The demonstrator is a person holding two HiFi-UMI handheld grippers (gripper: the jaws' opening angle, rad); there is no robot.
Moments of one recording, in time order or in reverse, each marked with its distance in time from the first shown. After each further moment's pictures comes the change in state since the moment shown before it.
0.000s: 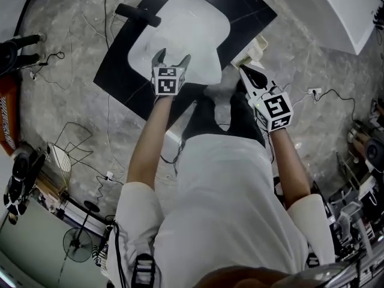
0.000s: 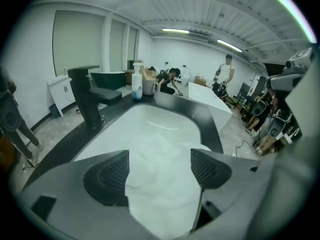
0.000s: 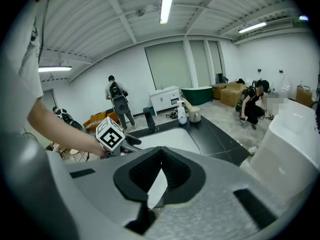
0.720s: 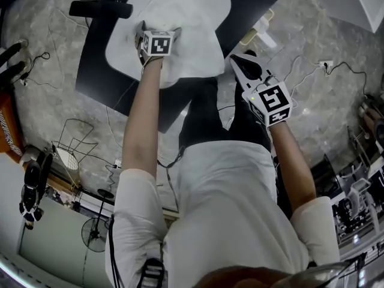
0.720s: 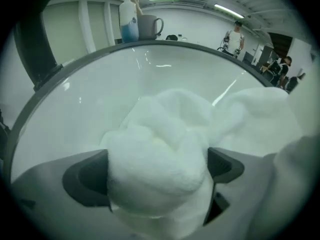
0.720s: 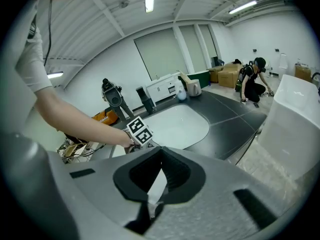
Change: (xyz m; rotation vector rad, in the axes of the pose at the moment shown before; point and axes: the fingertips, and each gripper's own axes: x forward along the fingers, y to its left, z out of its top) left arm 0.174 0.073 -0.077 0.161 0.261 0.061; right arm 0.080 -0.005 -0.101 0.129 0.095 0.033
